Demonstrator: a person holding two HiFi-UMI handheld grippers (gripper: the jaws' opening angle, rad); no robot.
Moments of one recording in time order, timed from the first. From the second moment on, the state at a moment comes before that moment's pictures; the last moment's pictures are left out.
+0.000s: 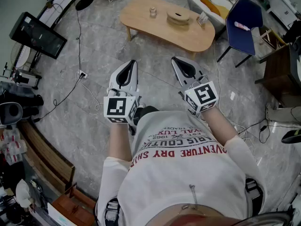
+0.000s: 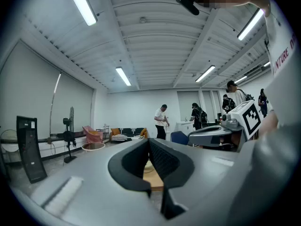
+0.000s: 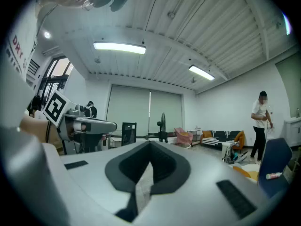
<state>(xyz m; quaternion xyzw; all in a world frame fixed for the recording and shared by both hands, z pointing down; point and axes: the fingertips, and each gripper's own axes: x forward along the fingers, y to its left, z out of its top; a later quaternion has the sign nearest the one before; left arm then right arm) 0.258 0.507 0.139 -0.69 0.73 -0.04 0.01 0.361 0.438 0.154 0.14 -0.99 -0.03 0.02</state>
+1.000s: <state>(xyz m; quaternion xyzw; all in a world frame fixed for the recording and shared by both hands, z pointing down) 0.227 0.470 0.167 -0.70 0.72 -0.03 -0.03 0.331 0.408 0.182 0.15 -0.99 0.03 0.03</state>
